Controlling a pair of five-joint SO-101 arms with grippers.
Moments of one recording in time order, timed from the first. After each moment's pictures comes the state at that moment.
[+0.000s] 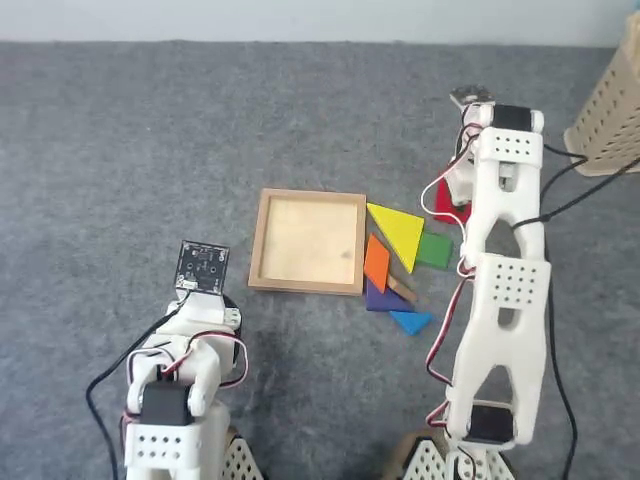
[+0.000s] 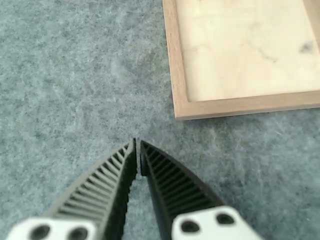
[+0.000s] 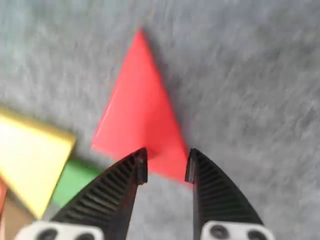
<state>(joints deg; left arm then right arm) -3.7 -102.7 96.9 68.5 -1.3 2.0 58.0 -58.9 100.6 19.5</state>
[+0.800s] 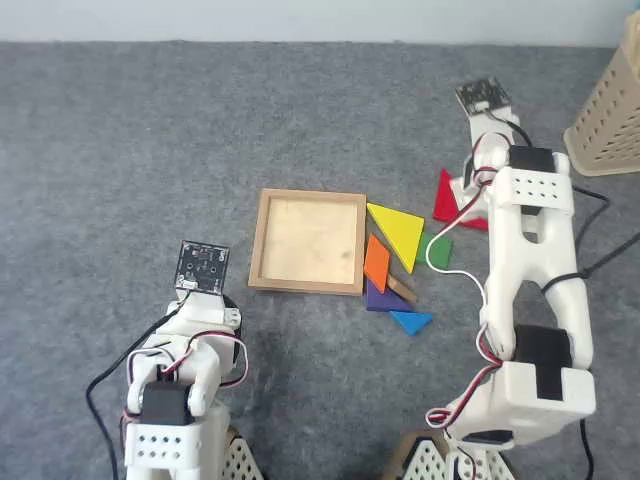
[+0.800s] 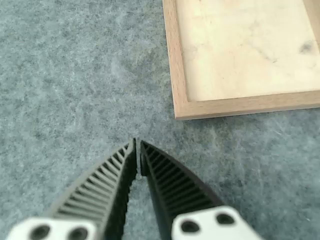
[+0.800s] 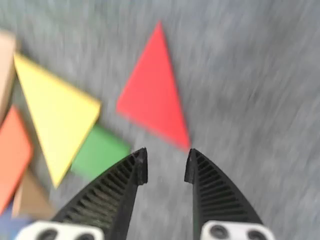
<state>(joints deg) -3.7 -102.7 96.9 68.5 -1.3 0.9 4.8 6.7 62.1 21.5</state>
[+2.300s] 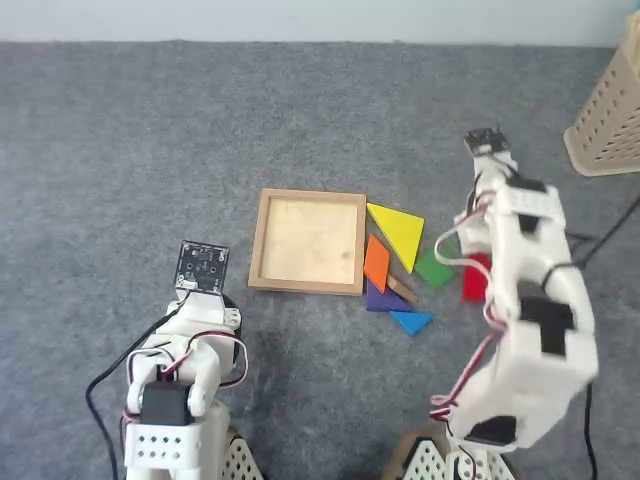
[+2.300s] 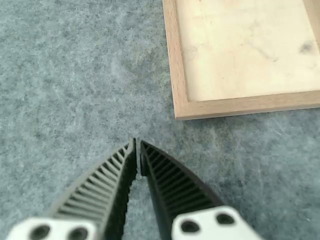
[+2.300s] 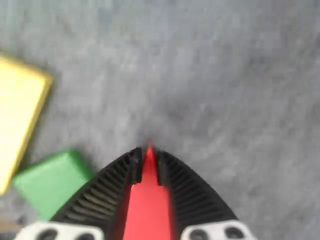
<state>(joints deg) -3.7 -102.7 96.9 68.5 -1.3 5.4 11.7 23.1 51.6 21.0</state>
